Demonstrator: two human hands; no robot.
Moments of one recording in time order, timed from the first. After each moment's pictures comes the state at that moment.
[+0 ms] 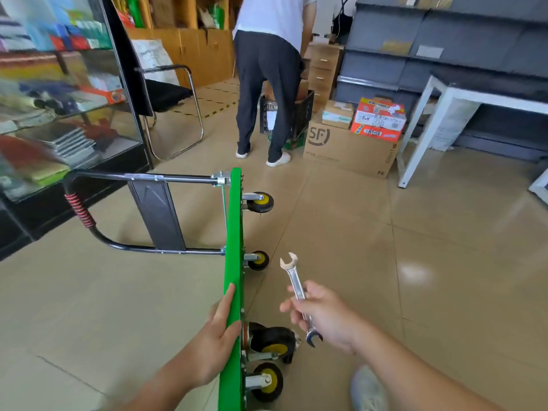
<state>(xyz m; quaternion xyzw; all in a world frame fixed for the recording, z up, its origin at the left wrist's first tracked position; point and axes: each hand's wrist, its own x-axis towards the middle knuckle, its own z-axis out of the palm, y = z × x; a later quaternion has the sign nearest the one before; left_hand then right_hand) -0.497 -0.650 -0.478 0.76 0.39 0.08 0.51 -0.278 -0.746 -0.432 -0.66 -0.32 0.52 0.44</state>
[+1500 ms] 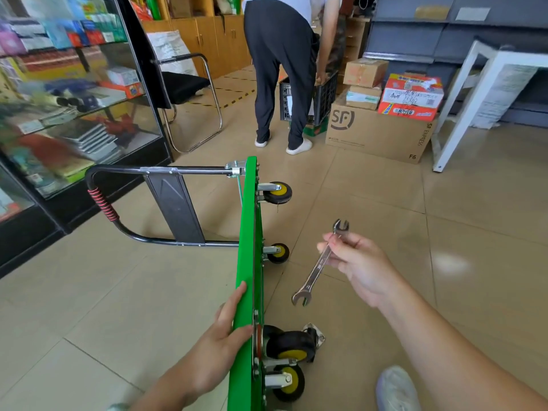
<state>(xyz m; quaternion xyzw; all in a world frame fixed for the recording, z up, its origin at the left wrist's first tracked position) -0.500 -0.638 -0.492 0.69 0.42 0.12 0.58 -0.221 -0.691 -0.422 -0.57 -0.24 0.46 0.64</state>
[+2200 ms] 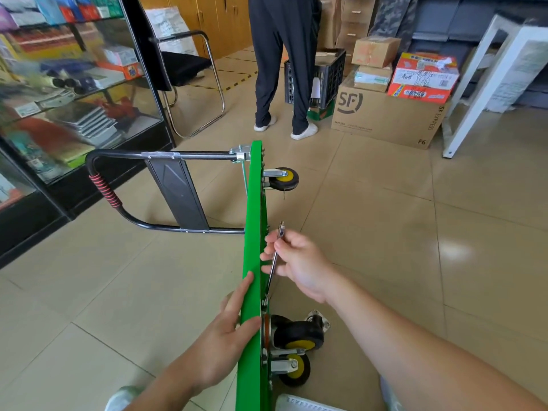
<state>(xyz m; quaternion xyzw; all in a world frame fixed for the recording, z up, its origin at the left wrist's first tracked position) -0.505 -0.637 -0.495 0.70 0.40 0.11 0.58 -0.302 -0.636 -0.449 -0.55 -0.33 0.55 0.53</state>
